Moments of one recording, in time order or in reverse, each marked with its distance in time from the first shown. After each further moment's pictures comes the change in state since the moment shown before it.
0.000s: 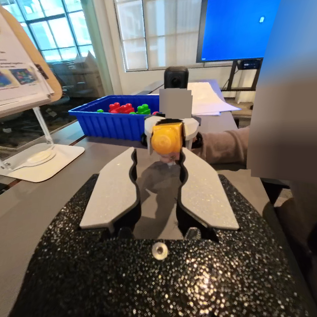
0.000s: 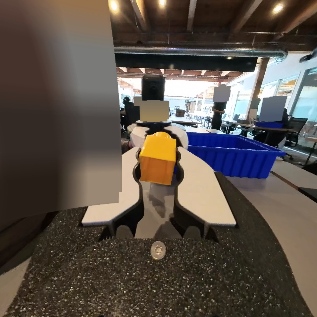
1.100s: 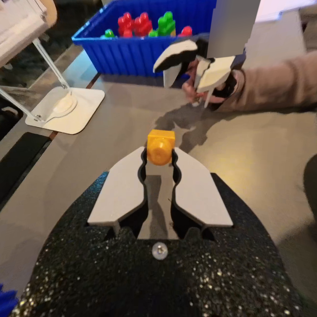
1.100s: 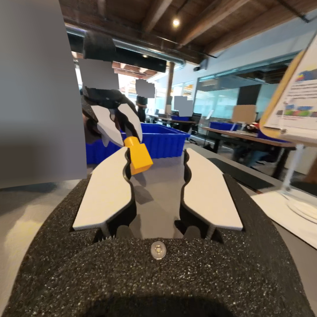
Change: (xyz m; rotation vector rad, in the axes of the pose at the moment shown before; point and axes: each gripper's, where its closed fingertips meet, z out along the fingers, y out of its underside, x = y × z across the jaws) left arm -0.065 0.037 -0.016 -0.499 -0.079 0.086; right arm 0.071 0.011 -0.050 -0.039 0.496 -0.160
